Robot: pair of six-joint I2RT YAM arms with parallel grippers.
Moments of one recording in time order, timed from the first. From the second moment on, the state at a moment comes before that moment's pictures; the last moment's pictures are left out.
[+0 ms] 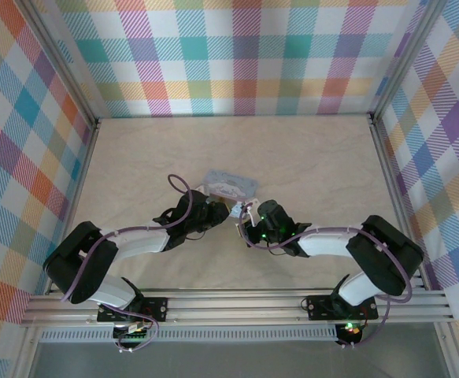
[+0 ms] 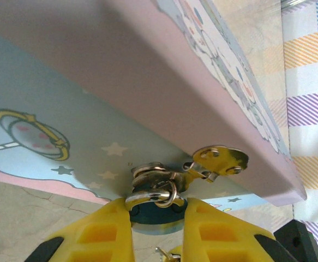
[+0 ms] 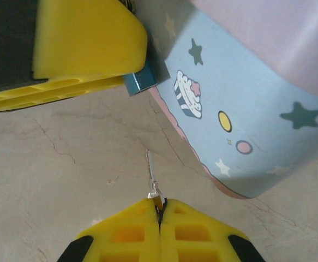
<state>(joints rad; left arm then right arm) -0.70 1.45 0.58 0.28 0.10 -1.02 0.83 1.51 0.53 0.32 -0.15 0.30</state>
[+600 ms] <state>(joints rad) -0.70 1.45 0.59 0.26 0.11 -1.03 0.84 1.54 0.53 0.42 -0.11 0.25</state>
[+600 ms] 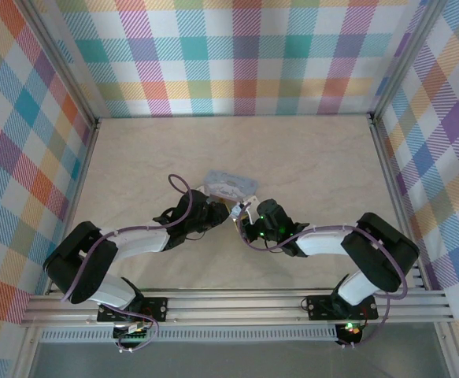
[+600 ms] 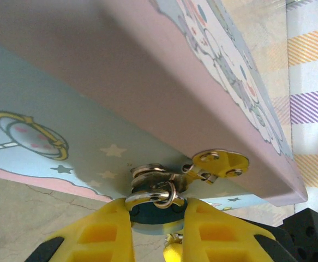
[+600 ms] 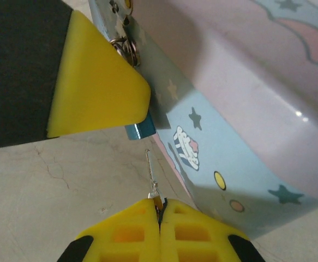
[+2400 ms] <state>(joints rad) -0.70 1.45 0.62 0.20 0.12 -1.05 0.84 1.57 0.48 0.59 -0.09 0.23</state>
